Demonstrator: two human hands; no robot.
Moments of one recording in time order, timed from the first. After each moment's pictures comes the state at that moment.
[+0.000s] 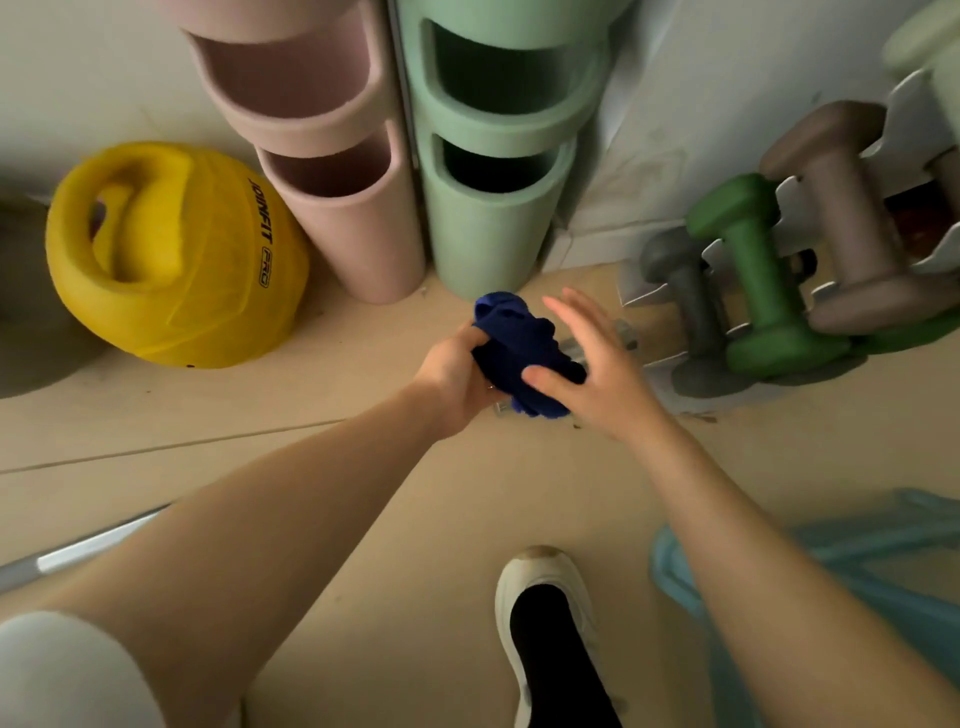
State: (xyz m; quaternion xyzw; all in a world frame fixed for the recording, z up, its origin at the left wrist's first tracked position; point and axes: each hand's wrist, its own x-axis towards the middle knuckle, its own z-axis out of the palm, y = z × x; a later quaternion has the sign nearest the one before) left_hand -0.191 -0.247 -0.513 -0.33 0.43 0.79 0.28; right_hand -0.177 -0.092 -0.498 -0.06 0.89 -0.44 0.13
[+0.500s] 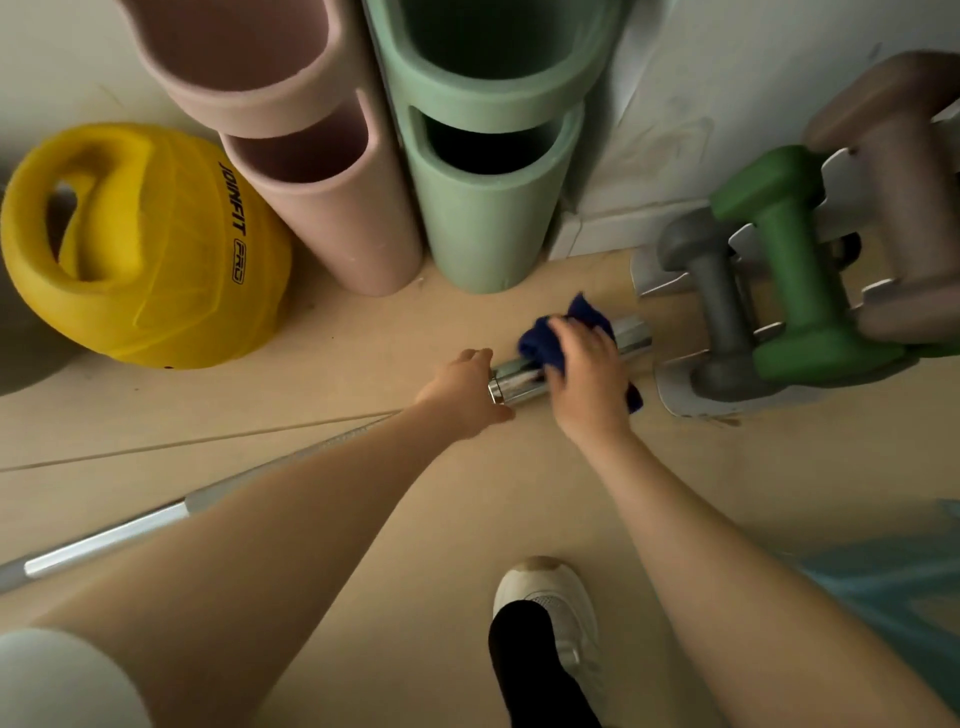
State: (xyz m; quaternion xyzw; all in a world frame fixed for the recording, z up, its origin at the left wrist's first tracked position) left_hand -0.191 -0.247 -0.555 -0.01 0.90 0.24 0.36; right_hand -0.181 -0.101 -0.565 0.02 0.96 -0.27 0.07
